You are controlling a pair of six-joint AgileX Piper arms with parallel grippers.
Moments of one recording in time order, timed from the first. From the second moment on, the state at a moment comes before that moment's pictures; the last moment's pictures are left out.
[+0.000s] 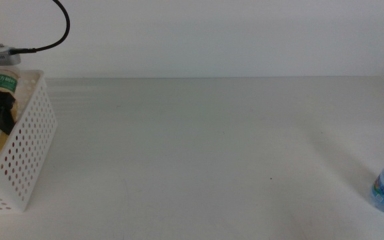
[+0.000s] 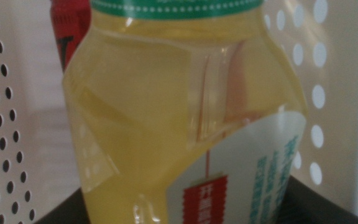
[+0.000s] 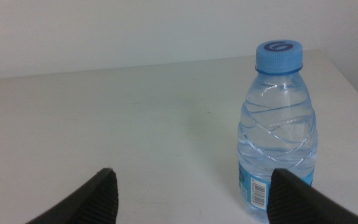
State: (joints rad) left arm 0.28 1.81 -1.50 -0.14 1.12 0.36; right arm 0.10 -0.01 0.03 0.03 0.23 0.13
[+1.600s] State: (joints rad) left arm -0.09 1.33 -1.32 -0.25 0.72 0.42; right arm 0.10 -0.01 0.03 0.03 0.23 0.13
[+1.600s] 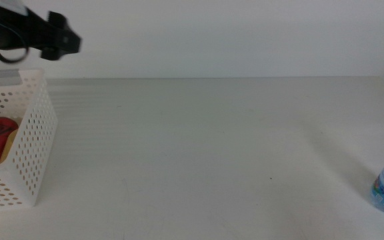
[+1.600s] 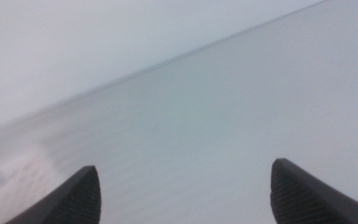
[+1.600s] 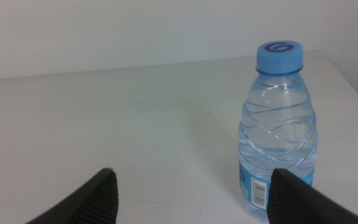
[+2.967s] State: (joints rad) left arm -0.28 0.70 -0.70 -0.27 0.53 0.41; right arm 0.10 -0.01 0.02 0.03 0.24 0.13
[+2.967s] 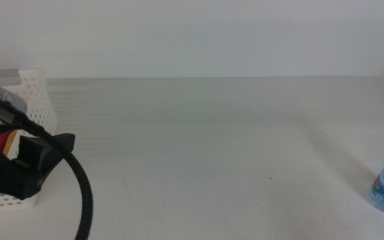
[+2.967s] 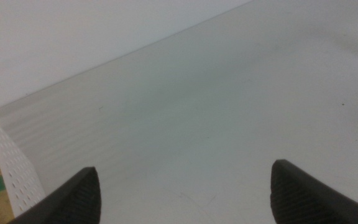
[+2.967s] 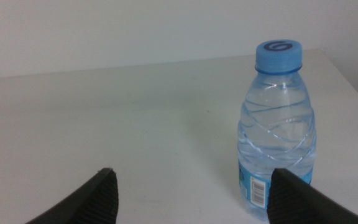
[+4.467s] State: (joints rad) left arm -0.28 0.70 -0.70 -0.27 0.53 0.41; right arm 0.10 0.49 -0.08 -0.08 -0.14 0.13
